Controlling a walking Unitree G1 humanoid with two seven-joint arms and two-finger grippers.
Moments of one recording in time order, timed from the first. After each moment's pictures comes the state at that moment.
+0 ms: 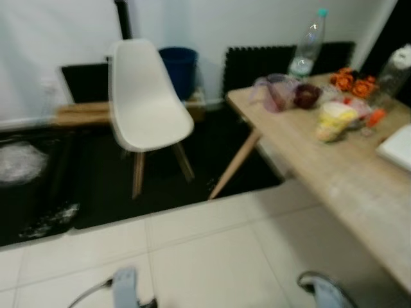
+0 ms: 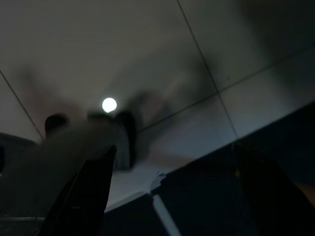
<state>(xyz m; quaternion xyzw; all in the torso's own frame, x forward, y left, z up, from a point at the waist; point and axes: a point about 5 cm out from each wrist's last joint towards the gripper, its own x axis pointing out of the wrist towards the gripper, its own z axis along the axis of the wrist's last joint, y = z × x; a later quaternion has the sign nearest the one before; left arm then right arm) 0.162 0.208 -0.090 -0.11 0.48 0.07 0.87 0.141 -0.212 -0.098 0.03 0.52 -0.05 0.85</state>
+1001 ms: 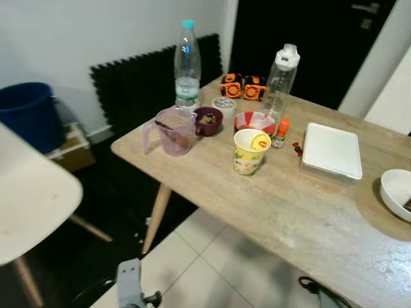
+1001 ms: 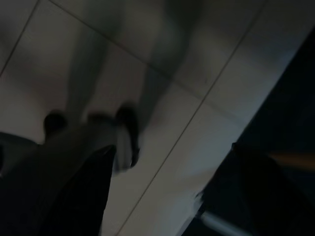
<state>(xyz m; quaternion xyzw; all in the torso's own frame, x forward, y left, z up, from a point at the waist) 0.164 0.213 -0.088 -0.10 0.47 0.07 0.87 0.137 -0.208 -0.101 0.03 0.52 -0.05 0.85</state>
